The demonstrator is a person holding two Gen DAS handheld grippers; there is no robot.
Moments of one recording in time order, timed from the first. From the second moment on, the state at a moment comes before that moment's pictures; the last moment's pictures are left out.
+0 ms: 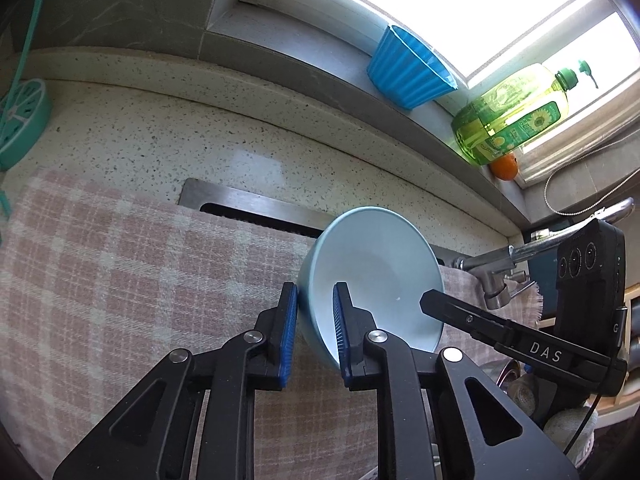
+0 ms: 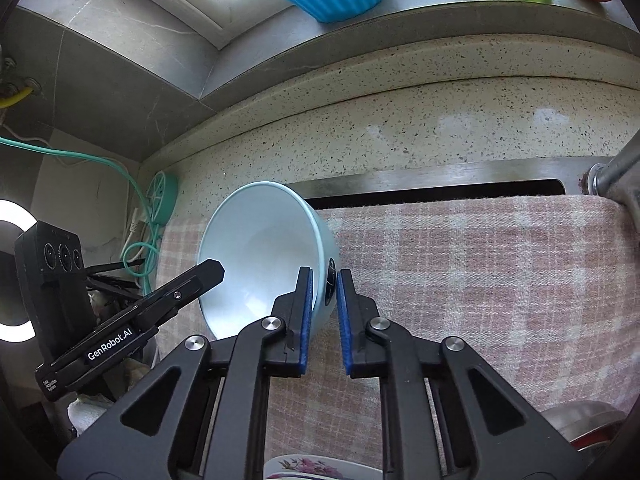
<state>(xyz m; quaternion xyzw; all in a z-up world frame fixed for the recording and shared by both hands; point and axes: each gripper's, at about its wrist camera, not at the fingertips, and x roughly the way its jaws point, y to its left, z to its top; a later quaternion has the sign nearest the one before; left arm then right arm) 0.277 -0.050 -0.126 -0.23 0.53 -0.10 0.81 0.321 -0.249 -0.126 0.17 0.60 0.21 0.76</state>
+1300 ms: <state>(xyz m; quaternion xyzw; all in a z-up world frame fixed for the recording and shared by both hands) 0.164 -0.177 -0.032 -0.20 0.48 -0.19 0.83 0.199 -0.403 -0.029 0.17 0.55 0.25 0.78</state>
